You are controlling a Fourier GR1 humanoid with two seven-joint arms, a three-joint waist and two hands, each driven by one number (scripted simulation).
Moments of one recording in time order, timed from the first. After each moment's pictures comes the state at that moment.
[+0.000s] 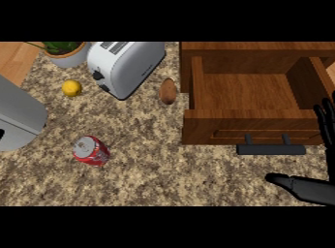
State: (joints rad) left arm 0.23 0.16 0.23 -2.22 0.27 -0.09 0.34; right arm 0.08 -0.10 -0.09 -2.04 -0.05 -0.05 0.16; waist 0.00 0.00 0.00
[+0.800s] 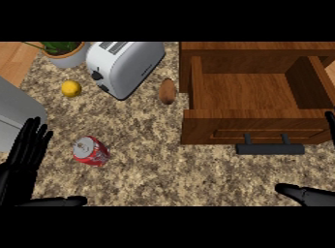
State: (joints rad) left arm 0.22 0.04 0.10 -1.98 0.06 -0.09 0.18; right arm 0.13 -0.09 -0.12 -2.10 -0.06 -0.02 0.16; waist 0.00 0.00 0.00
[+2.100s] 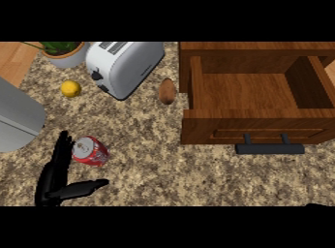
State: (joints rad) left arm 0.08 0.04 0.17 -1.26 -0.01 0.00 -0.30; right arm 0.18 -0.10 -0.24 -2.22 -0.13 0.07 0.24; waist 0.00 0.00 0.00
